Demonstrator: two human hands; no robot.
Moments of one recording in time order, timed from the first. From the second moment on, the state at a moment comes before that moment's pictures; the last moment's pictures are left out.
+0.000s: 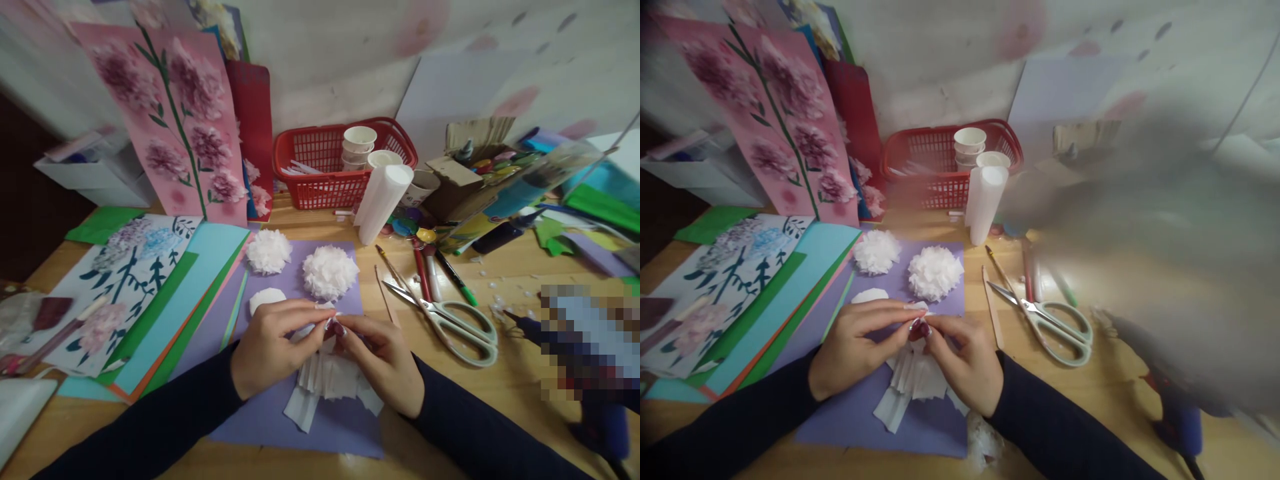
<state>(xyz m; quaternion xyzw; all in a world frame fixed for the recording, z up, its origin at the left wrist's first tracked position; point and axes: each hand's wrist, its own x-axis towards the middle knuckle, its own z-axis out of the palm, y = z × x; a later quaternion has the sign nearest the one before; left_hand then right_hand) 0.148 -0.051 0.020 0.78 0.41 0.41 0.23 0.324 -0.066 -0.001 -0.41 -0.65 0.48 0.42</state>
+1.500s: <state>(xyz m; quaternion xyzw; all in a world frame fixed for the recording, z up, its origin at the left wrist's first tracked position) 0.138 -0.040 0.017 0.57 0.53 0.44 0.45 0.330 -0.067 -0.002 -0.43 -0.60 0.52 0.42</state>
